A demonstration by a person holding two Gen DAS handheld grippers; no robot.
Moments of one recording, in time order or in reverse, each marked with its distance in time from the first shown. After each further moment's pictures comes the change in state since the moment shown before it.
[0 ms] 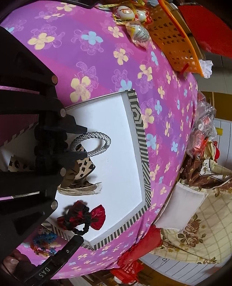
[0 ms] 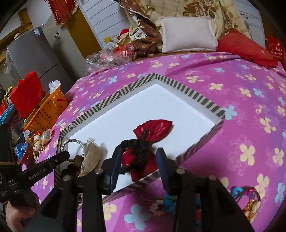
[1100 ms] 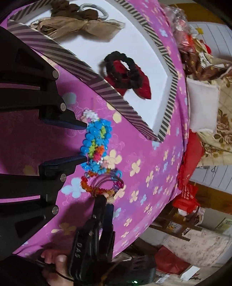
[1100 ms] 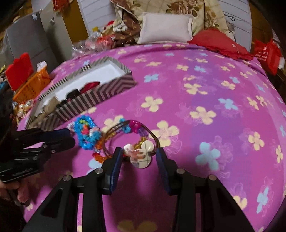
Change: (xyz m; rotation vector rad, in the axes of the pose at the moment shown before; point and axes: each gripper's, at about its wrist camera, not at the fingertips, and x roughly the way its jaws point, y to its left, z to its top) left arm 0.003 -0.166 -0.094 0.529 0.085 -0.413; right arm -0.085 -0.122 -0.074 -0.093 0.075 -0.154
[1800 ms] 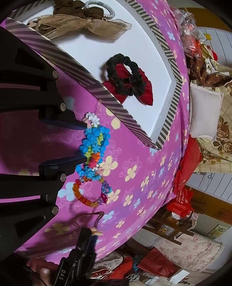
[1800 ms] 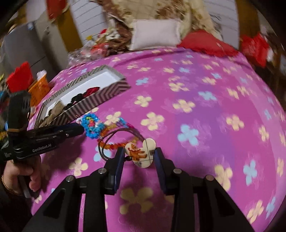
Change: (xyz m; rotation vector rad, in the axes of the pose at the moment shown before) left arm 0.004 0.010 0.000 -0.061 -0.015 -0.033; right arm -0.056 -0.008 -0.029 0.097 -0.039 -0.020
